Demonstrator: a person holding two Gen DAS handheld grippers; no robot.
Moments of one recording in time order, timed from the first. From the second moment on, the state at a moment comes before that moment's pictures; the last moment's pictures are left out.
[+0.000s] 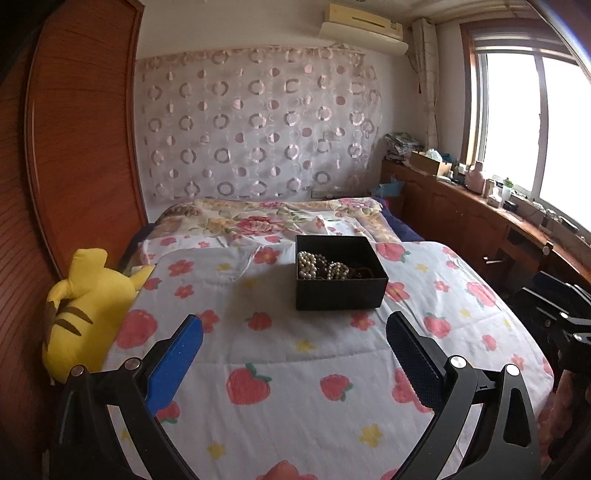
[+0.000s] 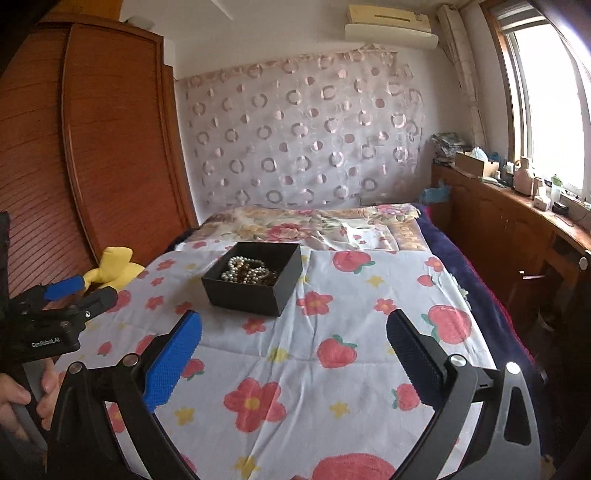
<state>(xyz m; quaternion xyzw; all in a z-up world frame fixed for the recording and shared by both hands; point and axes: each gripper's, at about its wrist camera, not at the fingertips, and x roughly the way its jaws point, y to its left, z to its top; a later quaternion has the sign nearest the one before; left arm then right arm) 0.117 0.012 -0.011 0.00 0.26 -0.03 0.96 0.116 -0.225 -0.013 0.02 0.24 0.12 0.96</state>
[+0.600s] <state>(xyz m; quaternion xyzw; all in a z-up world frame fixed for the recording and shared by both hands) 0.108 0.005 -0.006 0.01 0.26 -0.03 0.97 0.111 -0.222 -0.009 0.01 0.23 0.11 0.97</state>
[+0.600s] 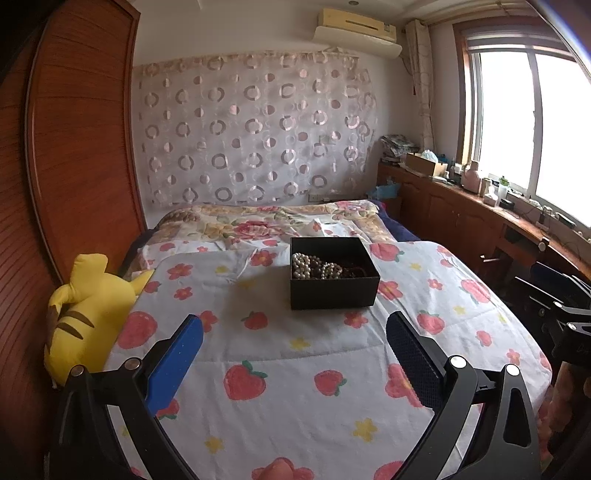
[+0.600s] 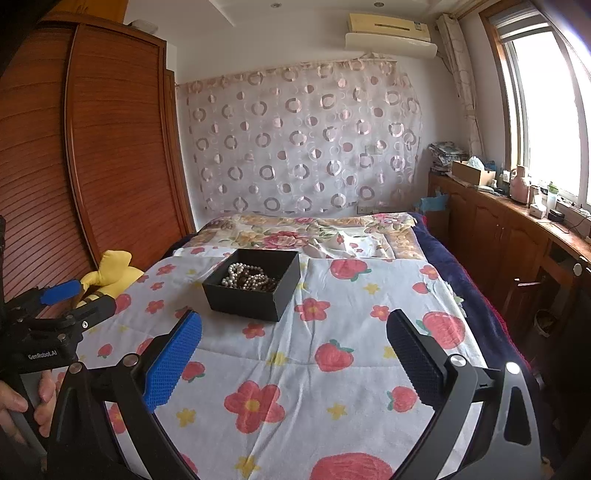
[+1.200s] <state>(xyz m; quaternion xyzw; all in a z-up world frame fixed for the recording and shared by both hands) 0.106 0.000 -0.008 0.01 0.25 -0.04 0.97 0.111 -0.218 -0.011 0.01 0.23 0.11 0.97</state>
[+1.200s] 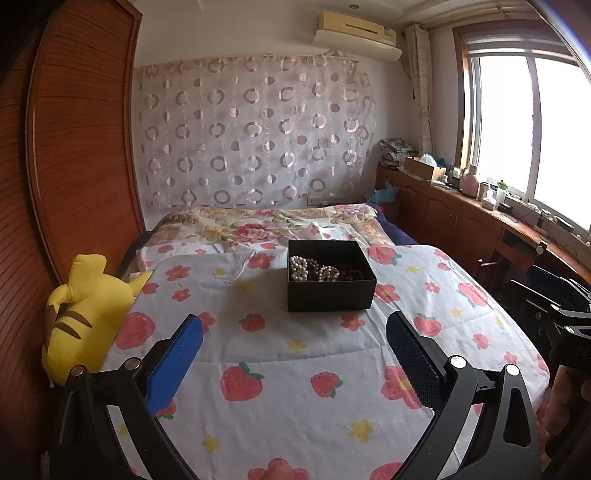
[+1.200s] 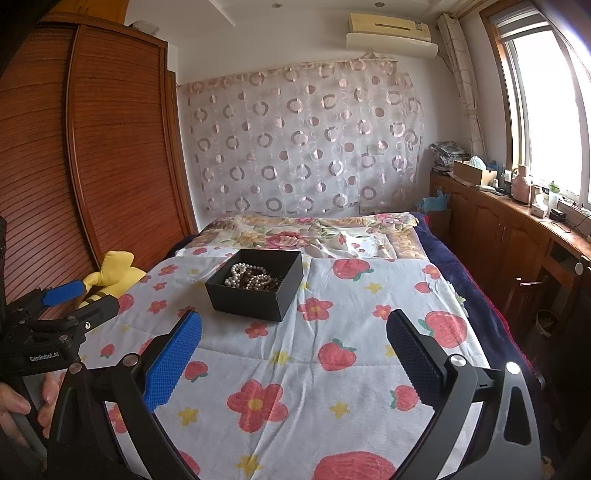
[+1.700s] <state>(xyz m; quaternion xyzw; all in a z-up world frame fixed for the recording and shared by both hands) 0.105 0.001 -0.008 0.01 0.25 -0.04 0.97 0.111 -0.215 -0.013 0.01 0.23 0.12 0.97</state>
